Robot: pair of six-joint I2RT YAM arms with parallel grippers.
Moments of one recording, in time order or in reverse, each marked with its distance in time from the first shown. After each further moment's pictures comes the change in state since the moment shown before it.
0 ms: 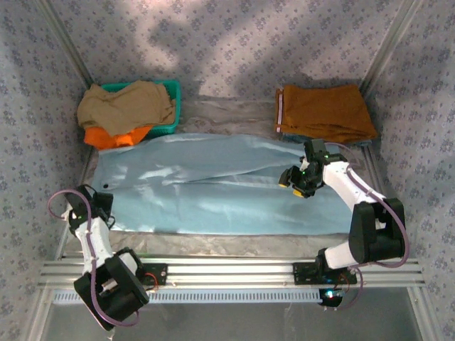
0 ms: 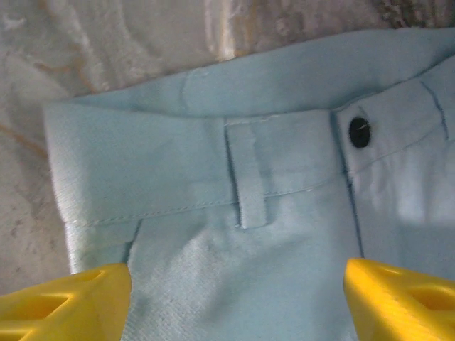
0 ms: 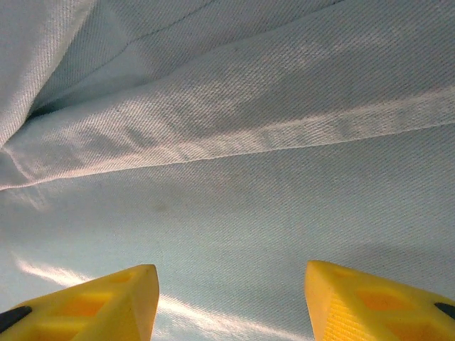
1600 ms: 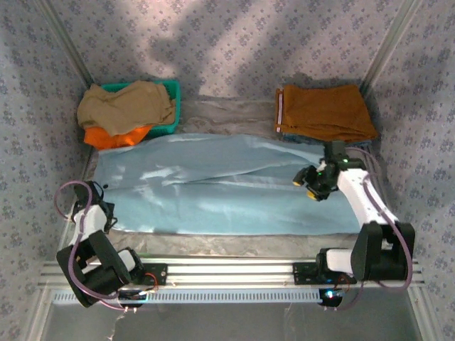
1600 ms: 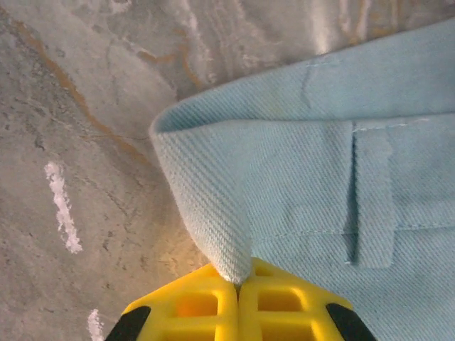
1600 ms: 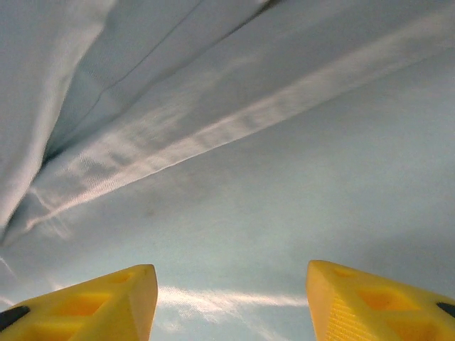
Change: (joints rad) left arm -0.077 0.206 0.037 -0.050 -0.212 -0.022; right arm -0.183 -0.182 -0.021 -0.138 0.011 0.080
